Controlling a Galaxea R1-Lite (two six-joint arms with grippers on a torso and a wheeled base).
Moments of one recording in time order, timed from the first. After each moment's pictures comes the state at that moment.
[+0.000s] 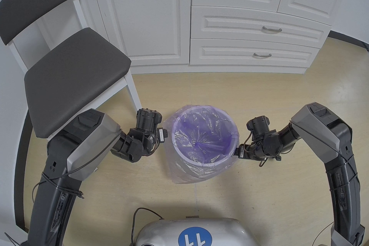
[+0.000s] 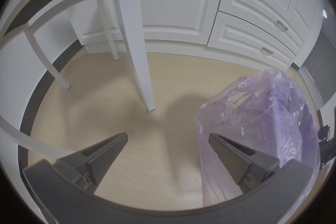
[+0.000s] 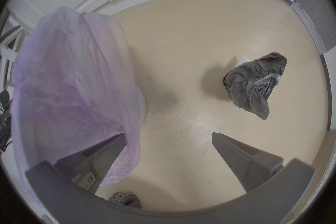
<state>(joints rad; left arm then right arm) -0.40 2.64 -1.60 -0.49 0.35 -0.31 0.28 2.58 -1.49 -0.19 -0.11 0.39</state>
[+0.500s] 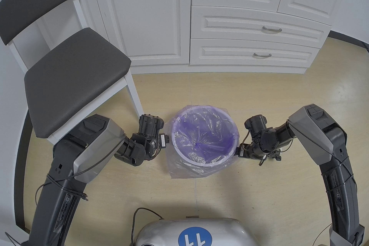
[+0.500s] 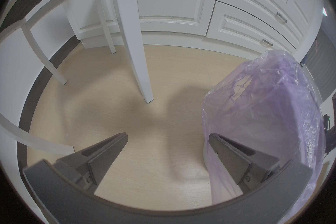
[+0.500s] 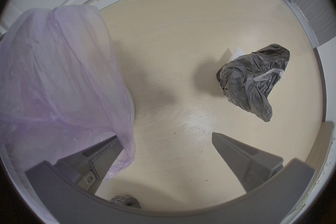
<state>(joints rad) -0.41 2.69 -1.62 -0.48 0.34 -0.31 0.27 2.65 -1.66 -0.03 -0.15 0.43</state>
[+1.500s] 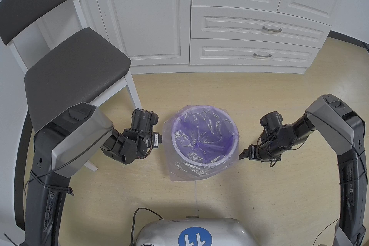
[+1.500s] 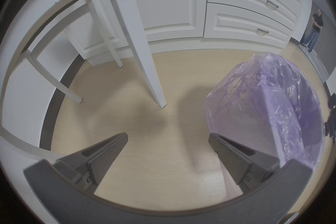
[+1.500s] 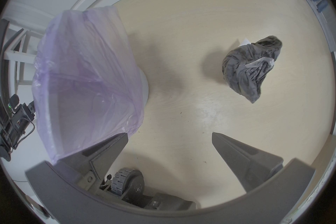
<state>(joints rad) -0.41 2.52 -1.42 -0.49 0.41 -0.16 0.21 2.48 -1.41 -0.05 0.08 0.32</state>
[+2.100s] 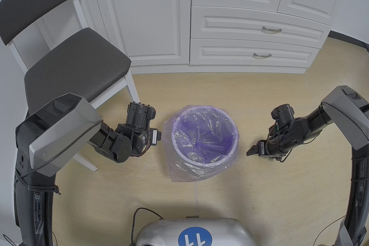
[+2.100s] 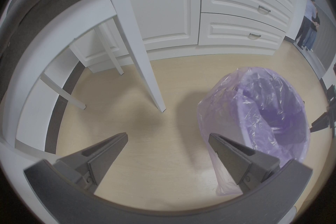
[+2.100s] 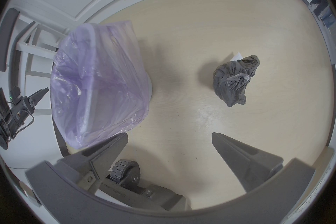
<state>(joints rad) -0.43 2.38 -1.29 -0.50 0.41 -0.13 0.18 2.33 -1.29 -0.04 0.10 0.22</state>
